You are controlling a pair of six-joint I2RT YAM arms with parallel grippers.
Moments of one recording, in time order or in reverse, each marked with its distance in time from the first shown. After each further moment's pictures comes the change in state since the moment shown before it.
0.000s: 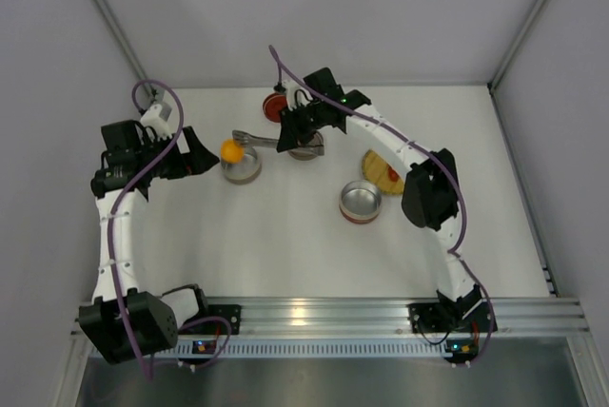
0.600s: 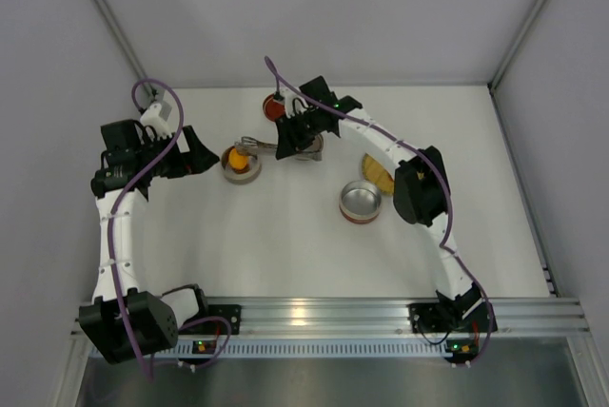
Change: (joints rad) left arm 0.001 0.002 0.000 0.013 0.008 -0.001; right arm 0.003 0.097 0.020 0.003 0.042 0.001
